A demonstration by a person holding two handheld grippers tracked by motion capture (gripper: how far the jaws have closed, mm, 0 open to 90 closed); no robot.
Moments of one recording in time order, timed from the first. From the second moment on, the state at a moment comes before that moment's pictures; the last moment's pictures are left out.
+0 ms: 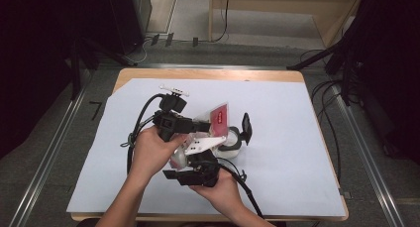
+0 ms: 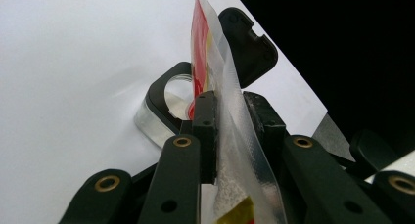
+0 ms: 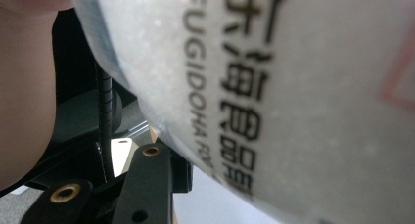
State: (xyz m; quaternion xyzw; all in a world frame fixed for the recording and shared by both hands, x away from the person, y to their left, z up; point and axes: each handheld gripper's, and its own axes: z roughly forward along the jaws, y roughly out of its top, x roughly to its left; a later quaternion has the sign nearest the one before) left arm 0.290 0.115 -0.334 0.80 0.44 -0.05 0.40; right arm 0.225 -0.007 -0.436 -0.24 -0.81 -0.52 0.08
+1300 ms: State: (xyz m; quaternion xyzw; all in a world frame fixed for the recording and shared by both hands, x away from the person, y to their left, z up) left arm 0.289 0.114 -0.334 0.80 0.44 -0.05 0.40; right arm 0.225 -0.007 -0.436 -0.25 -0.81 -0.52 0.08
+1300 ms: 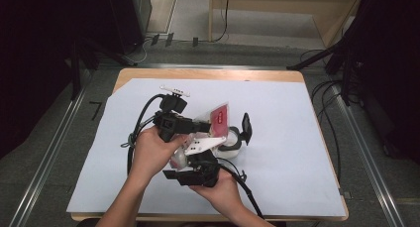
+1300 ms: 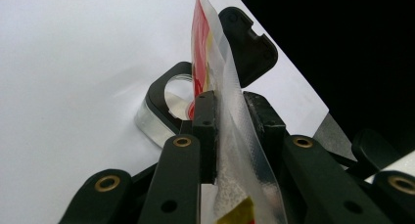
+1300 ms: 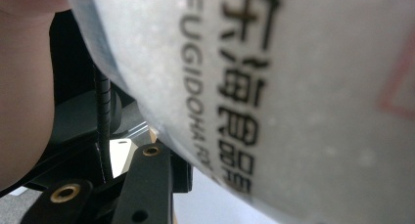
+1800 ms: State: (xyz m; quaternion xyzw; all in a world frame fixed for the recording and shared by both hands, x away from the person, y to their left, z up) left arm 0.291 0.115 -0.331 0.80 0.44 -0.06 0.40; right arm 0.226 -0.007 -0.432 -0.25 -0.81 -0.53 0.09
